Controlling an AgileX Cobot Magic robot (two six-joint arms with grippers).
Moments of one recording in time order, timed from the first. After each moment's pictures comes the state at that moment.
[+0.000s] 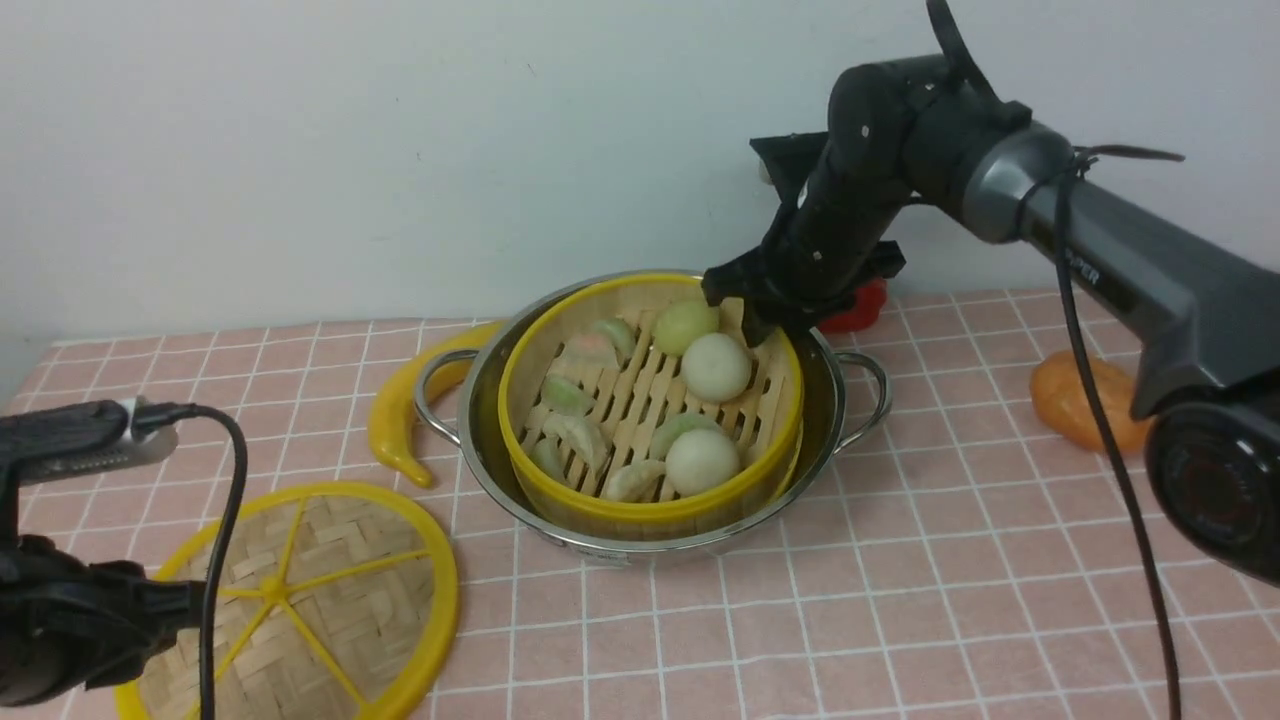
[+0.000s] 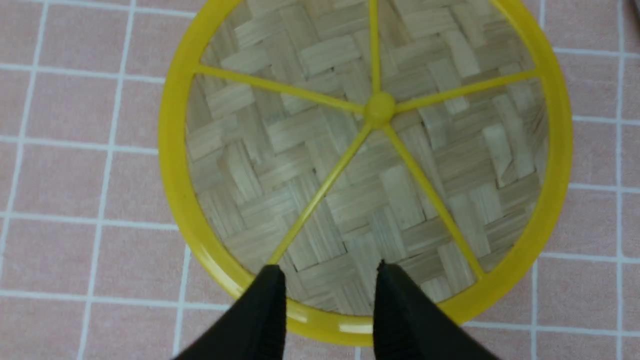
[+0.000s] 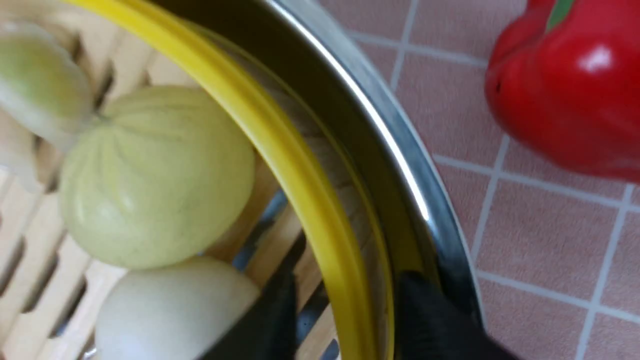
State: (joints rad) right arm 0.40 2.48 -2.38 0.15 1.24 0.17; left arm 0.12 1.09 -0.63 -0.09 0.66 0.02
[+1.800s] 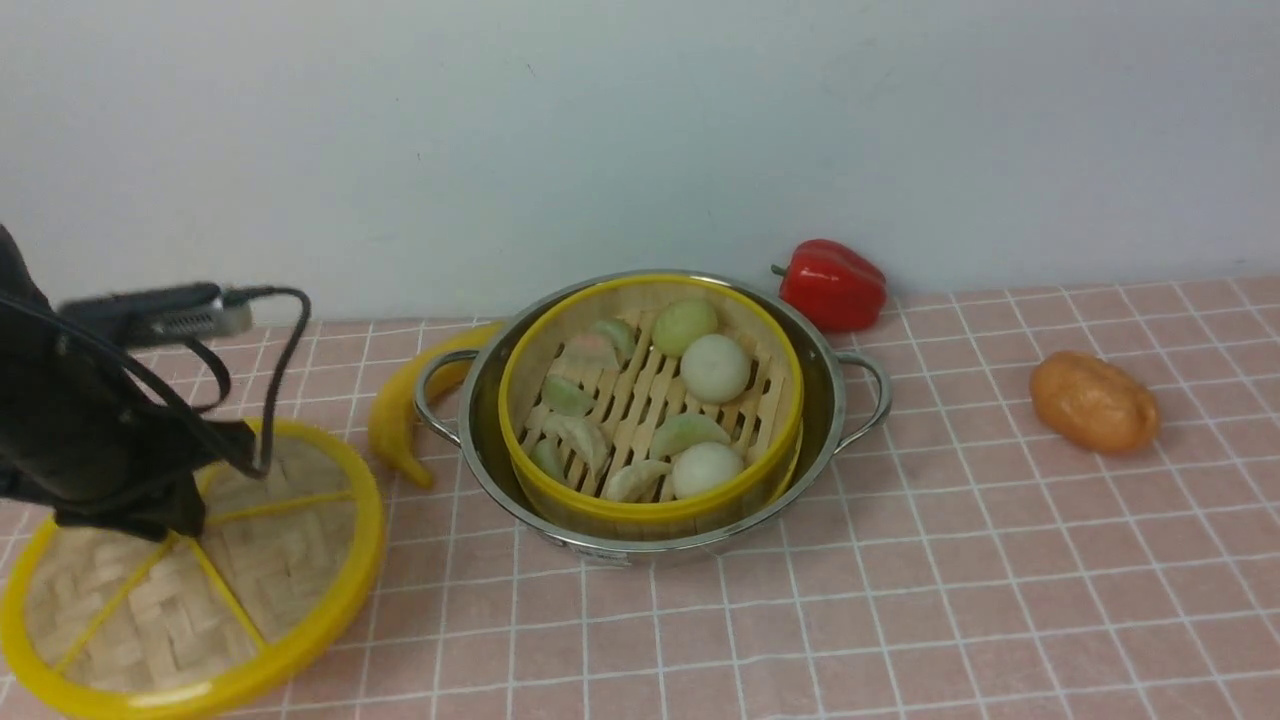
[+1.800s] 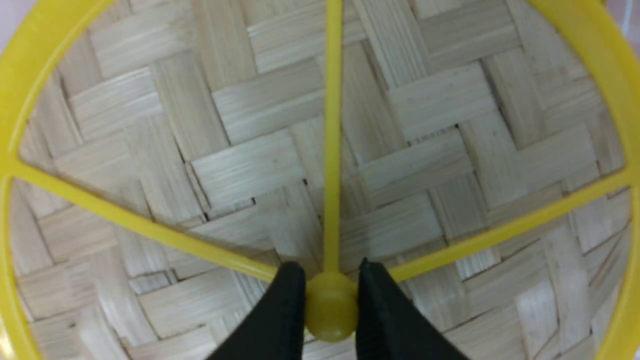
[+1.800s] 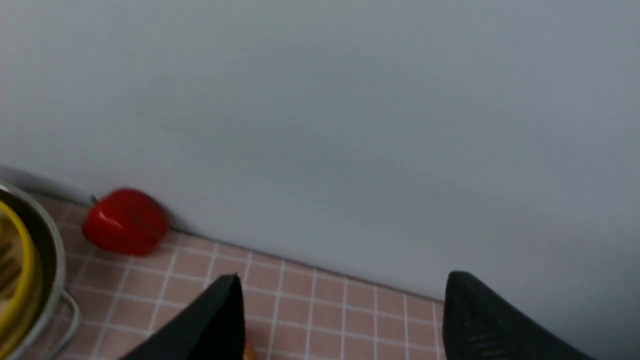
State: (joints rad) right arm 0.38 1.22 -1.66 -0.49 1.23 0.19; left arm 0.14 1.61 -1.20 0.00 0.99 -0.02
